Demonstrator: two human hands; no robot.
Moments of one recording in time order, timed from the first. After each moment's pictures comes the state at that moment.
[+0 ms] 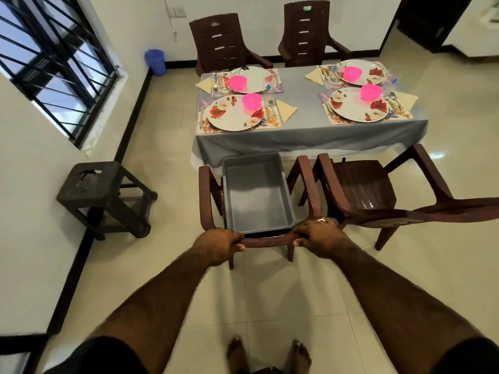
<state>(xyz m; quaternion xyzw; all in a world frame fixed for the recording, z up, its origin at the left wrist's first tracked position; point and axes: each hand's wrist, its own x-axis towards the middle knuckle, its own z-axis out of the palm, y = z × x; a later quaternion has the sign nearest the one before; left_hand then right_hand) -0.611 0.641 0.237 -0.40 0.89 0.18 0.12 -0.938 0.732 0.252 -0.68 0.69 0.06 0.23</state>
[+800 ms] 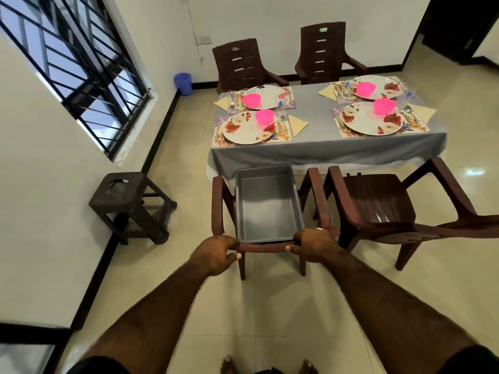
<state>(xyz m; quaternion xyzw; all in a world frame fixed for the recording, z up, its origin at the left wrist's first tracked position) -0.601 0.677 0.256 -0.50 0.84 0.19 0.04 -0.913 0.729 0.268 -0.64 0.72 0.07 0.27</state>
